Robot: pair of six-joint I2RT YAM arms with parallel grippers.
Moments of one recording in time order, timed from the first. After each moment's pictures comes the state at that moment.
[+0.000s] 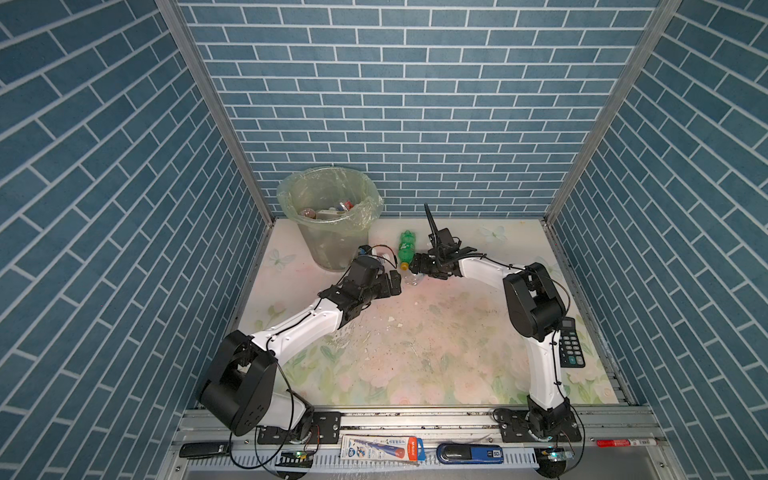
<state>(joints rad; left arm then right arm) -0.57 1.43 0.89 -0.12 -0.07 -0.61 0.56 2.15 1.56 -0.32 -0.17 0.58</state>
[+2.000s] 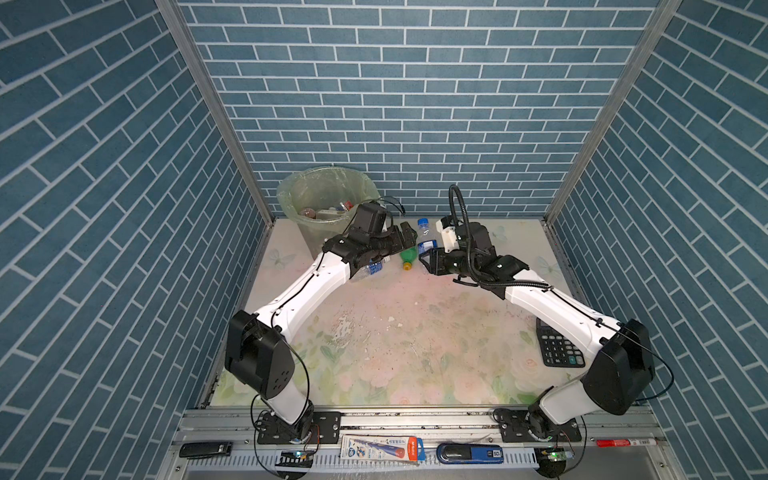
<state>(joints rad) -0.50 1.64 1.52 -0.45 0.17 -0.78 0.68 1.52 1.29 -0.34 -0.16 0.40</state>
